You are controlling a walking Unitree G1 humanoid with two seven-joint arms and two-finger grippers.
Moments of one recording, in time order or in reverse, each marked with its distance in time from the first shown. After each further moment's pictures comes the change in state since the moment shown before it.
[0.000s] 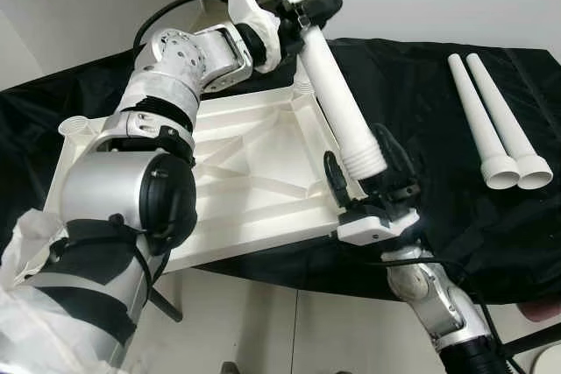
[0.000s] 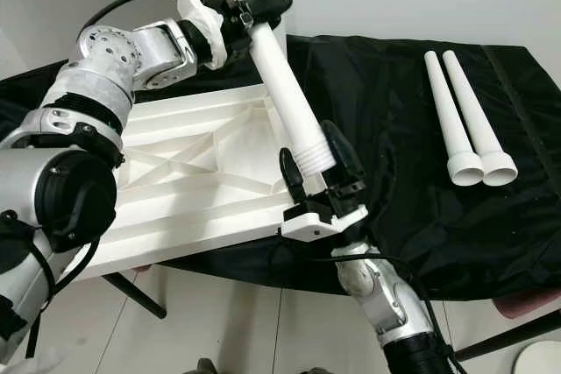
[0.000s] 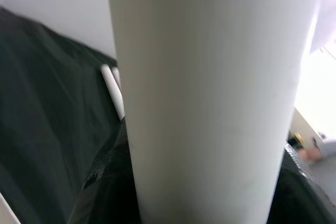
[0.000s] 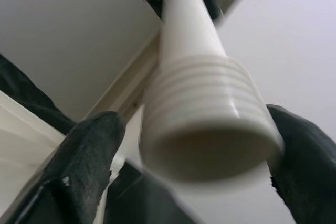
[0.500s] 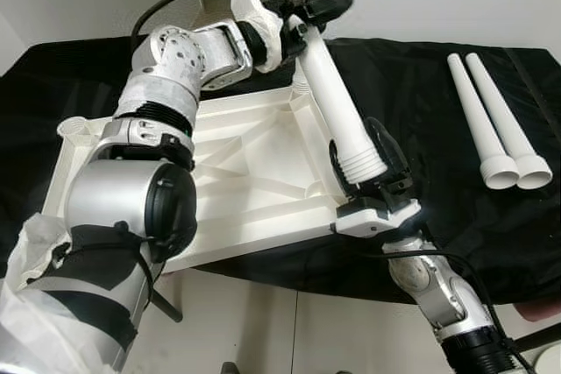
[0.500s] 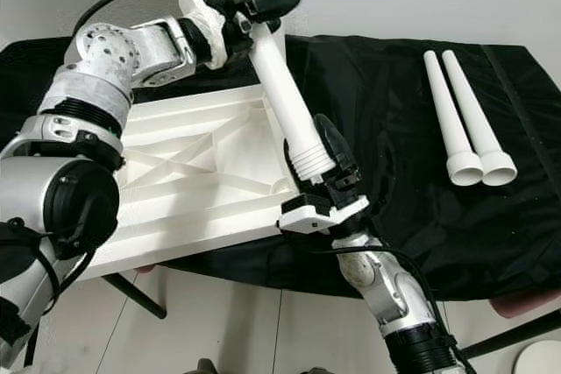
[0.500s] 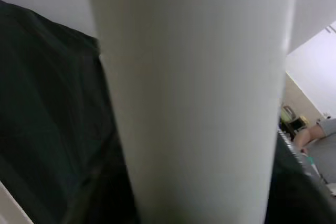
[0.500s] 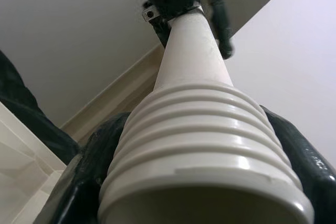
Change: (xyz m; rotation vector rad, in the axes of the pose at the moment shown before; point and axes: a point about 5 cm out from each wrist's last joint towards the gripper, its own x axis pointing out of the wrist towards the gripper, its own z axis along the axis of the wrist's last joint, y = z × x) left arm 0.002 -0.006 -0.013 0.020 0.092 -0.025; right arm 0.015 -0.004 0.004 -0.197 -0.107 0.070
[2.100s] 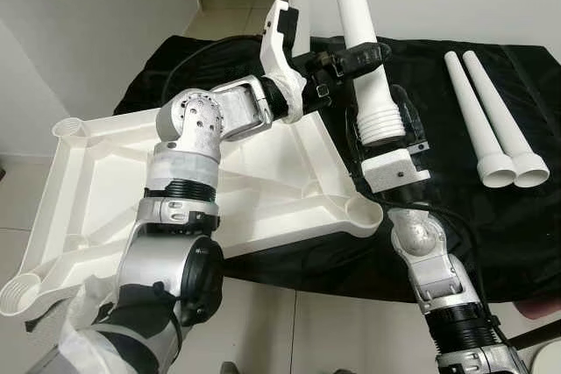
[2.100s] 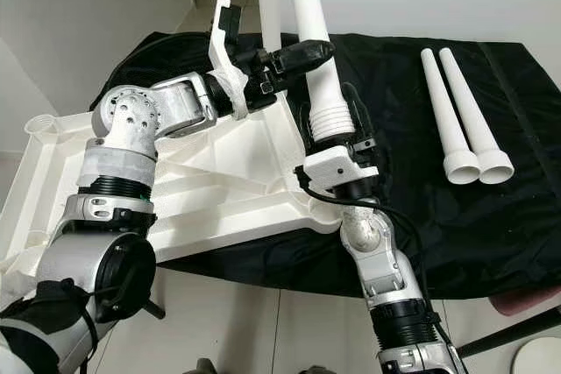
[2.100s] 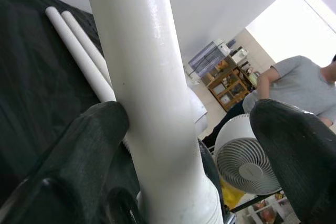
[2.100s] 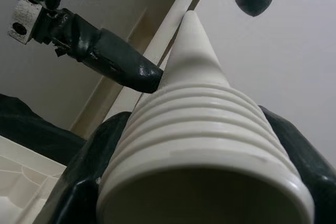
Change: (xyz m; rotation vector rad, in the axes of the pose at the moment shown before) left arm -0.010 -0.014 -0.060 0.005 0.111 -0.146; right arm 0.034 -0.015 -0.015 0.232 0.138 -0.092
